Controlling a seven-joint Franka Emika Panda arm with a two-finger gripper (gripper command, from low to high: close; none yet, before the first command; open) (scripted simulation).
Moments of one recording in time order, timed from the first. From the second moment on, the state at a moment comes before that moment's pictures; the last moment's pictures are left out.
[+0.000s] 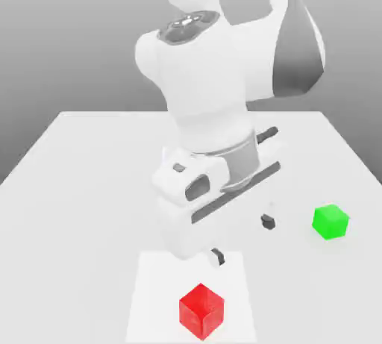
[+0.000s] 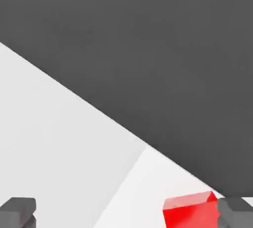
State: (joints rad) arm 0.36 0.02 -0.27 -2.45 0.43 2.47 -0.04
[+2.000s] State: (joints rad) arm 0.39 0.20 -0.32 -2.52 0.15 2.69 -0.11
